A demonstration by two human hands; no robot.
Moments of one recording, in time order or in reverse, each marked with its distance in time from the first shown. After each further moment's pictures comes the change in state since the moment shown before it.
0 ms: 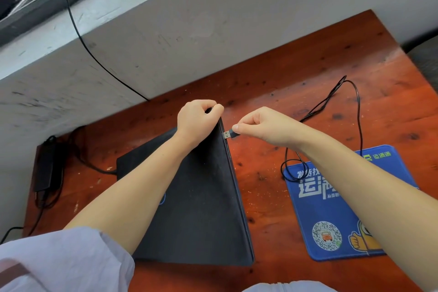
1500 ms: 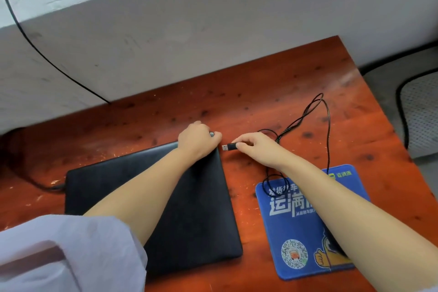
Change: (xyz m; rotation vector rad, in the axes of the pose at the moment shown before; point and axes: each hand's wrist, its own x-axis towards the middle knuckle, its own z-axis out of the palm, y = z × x) left_hand 0.031 -0.028 0.096 0.330 -0.261 -0.158; right_hand 0.025 0.093 -0.003 -0.104 0.095 0.222
